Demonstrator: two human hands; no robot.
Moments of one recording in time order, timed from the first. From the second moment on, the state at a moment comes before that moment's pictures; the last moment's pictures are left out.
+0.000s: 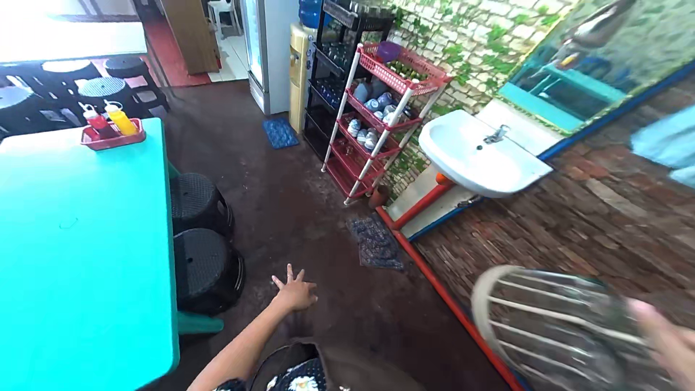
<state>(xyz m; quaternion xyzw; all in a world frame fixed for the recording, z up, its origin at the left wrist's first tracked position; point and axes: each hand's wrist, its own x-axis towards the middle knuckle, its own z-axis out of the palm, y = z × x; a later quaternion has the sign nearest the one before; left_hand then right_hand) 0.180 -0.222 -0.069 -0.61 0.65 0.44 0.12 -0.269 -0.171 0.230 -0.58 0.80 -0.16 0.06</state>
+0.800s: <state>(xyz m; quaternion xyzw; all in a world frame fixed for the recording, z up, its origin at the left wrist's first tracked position) 0.299 -0.643 0.048 -0.76 0.53 0.15 -0.33 0.194 -0.770 0.096 -0.85 0.31 -0.02 0.42</state>
